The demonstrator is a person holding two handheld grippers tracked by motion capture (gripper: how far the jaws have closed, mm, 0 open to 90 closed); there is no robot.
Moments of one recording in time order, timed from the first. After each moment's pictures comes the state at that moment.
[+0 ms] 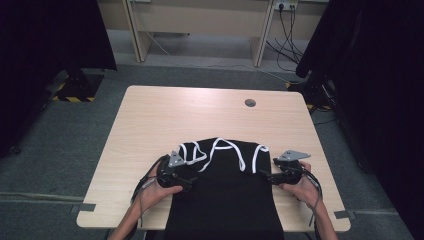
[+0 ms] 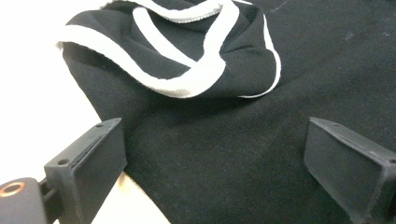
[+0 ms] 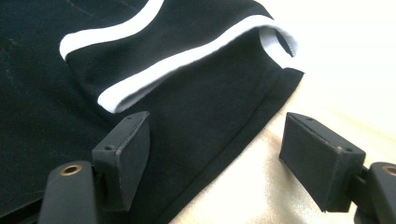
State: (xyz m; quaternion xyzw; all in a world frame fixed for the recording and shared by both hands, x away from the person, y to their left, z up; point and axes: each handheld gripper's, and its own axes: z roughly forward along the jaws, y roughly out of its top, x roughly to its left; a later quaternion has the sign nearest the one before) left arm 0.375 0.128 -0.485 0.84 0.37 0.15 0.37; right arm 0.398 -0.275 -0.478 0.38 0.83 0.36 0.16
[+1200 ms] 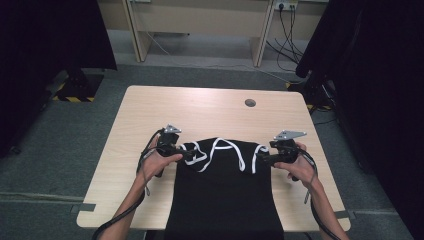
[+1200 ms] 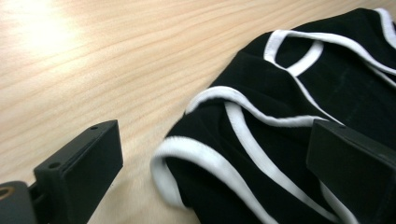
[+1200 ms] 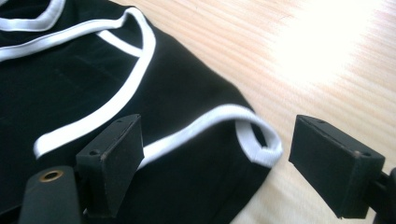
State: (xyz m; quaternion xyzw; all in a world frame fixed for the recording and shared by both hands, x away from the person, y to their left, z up) left arm 0.461 0.139 -0.467 0.79 0.45 0.11 0.40; right arm 0.451 -0.263 -0.451 0.38 0.83 0.38 0.14
